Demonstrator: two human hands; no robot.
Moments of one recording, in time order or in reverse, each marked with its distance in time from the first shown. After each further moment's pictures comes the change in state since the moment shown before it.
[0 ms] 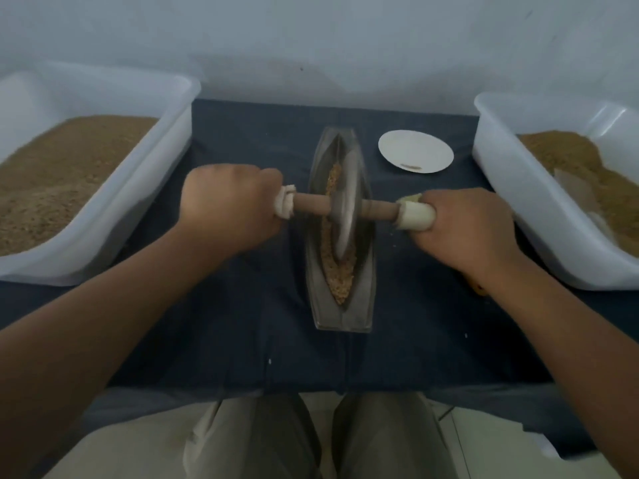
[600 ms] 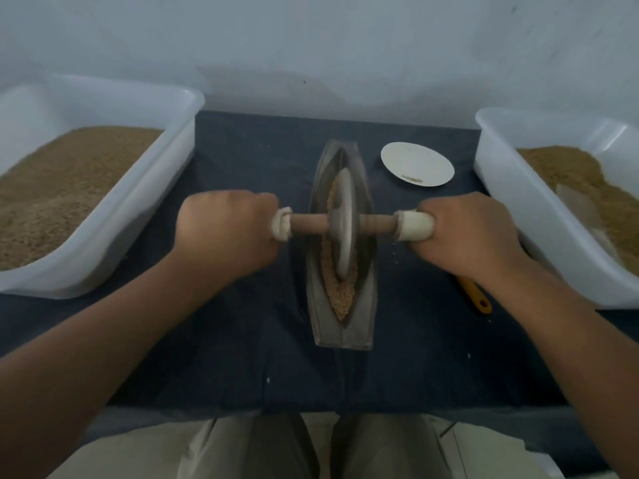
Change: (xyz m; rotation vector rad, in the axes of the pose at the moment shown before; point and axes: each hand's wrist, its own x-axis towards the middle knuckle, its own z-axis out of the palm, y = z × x) left_hand -0.013 0.005 -0.007 0.030 -0.110 -0.093; right_hand 0.014 0.004 -0.008 -0.005 -0.091 -0.041
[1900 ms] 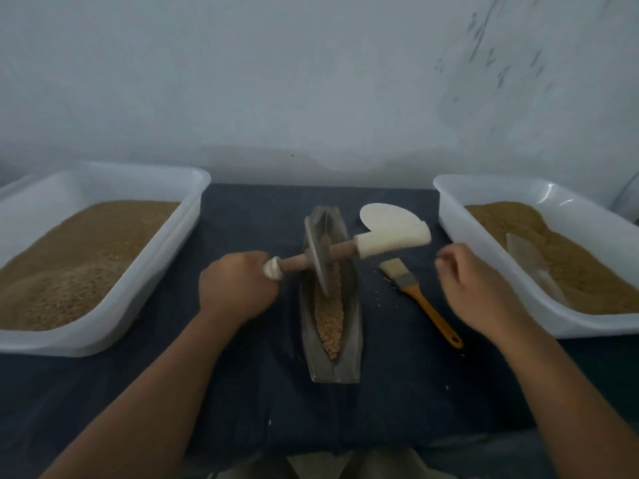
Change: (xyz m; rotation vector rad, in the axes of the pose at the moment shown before) left_hand 0.008 0.009 0.020 -0.275 -0.151 -0.373; right_hand -0.041 0.046 0.000 0.355 0.091 0.346
